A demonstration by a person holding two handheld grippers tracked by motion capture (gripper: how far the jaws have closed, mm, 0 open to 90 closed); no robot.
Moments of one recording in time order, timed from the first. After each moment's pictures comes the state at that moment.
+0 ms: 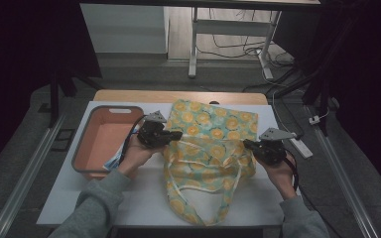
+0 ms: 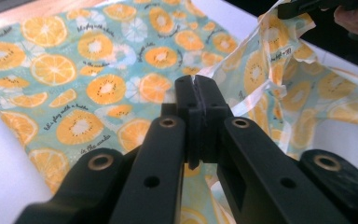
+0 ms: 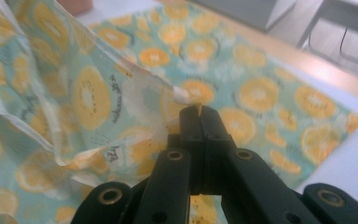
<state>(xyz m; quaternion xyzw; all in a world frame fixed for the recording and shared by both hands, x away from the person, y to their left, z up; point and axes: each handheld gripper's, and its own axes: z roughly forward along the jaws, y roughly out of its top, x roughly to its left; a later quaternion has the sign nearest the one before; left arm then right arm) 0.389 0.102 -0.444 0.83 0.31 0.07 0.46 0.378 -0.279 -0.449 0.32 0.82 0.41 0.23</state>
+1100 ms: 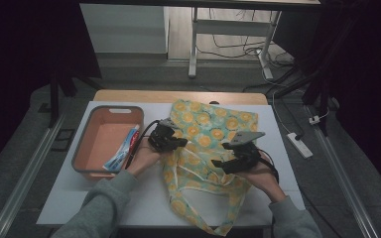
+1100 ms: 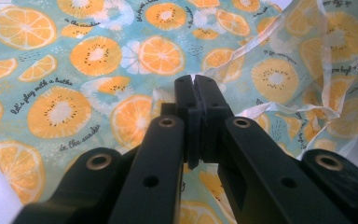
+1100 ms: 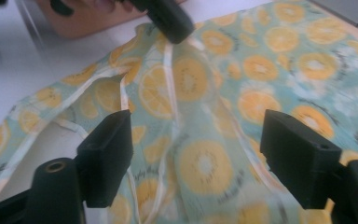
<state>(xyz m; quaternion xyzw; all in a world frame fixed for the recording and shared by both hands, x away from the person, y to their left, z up) 0.404 0.082 -0.475 0.85 0.32 0.04 0.41 0.358 -0.196 -0.438 0.21 0.89 0.39 0.13</state>
